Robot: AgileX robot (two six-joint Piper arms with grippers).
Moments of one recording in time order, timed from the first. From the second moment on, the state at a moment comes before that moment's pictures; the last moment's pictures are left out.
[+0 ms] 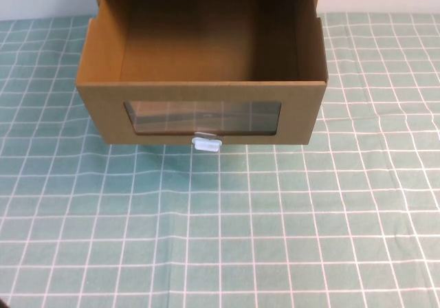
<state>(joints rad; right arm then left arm) 1.24 0.47 -0.75 -0.77 1.09 0.52 -0.19 0.44 -0.84 -0.09 0.83 0.21</state>
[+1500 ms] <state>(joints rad) 1.24 0.46 -0.73 -0.63 1.09 0.52 -0.13 -0.01 0.03 -0.02 0.40 -0.03</state>
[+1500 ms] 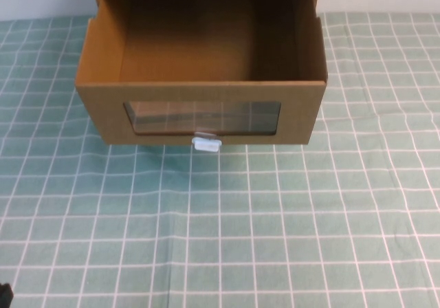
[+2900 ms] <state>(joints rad) 0.48 0.37 -0.73 -0.29 0.64 0.52 -0.13 -0.01 0.03 0.00 0.40 -0.02</state>
